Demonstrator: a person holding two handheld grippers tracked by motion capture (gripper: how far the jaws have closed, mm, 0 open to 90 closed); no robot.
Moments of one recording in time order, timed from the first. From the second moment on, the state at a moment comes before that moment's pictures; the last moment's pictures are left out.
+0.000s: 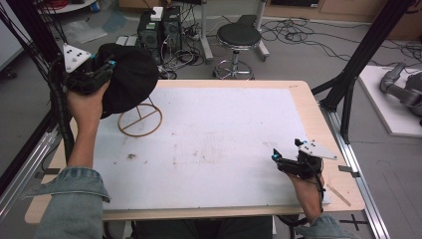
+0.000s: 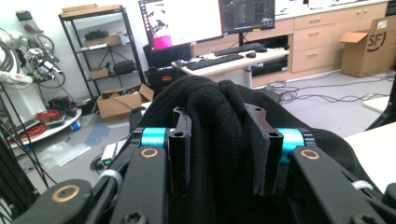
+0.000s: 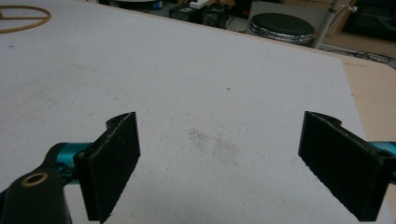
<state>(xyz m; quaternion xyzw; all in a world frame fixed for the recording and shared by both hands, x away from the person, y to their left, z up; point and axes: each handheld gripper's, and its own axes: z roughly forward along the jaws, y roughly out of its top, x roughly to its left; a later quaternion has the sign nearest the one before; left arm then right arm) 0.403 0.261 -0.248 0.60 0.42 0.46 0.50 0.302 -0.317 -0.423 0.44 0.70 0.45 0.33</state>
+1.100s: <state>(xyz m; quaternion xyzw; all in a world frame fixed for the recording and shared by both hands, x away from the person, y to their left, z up) 0.397 0.269 -0.258 0.61 0.41 0.46 0.51 0.301 -0.317 -0.423 0.44 0.70 0.45 0.33</state>
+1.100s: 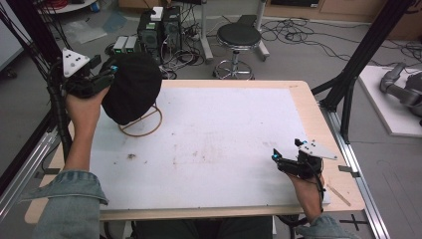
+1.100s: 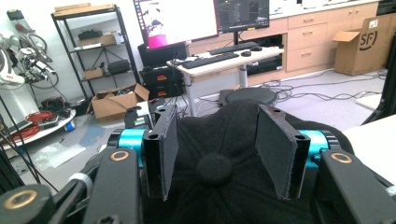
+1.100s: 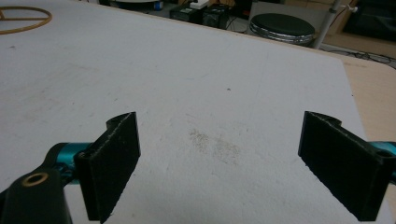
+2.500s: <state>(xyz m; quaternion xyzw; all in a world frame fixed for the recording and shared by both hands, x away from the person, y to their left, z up) 0.301 0.260 -0.339 0.63 0.40 0.39 0.53 0.303 -0.315 -0.422 0.44 0.70 0.46 0.33</state>
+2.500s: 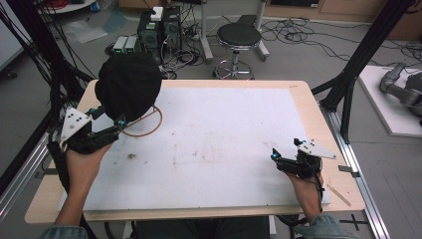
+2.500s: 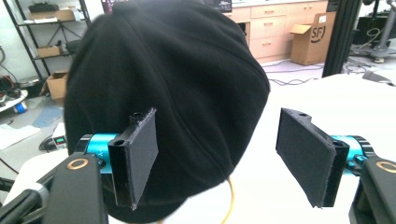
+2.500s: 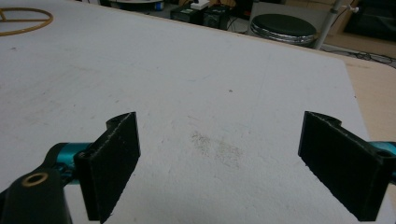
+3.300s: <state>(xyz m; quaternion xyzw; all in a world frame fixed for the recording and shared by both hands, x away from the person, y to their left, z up) 0.265 0.244 -0.376 0.65 0.40 0.38 0.52 0.305 -0.312 -0.422 0.43 0.70 0.46 0.33</state>
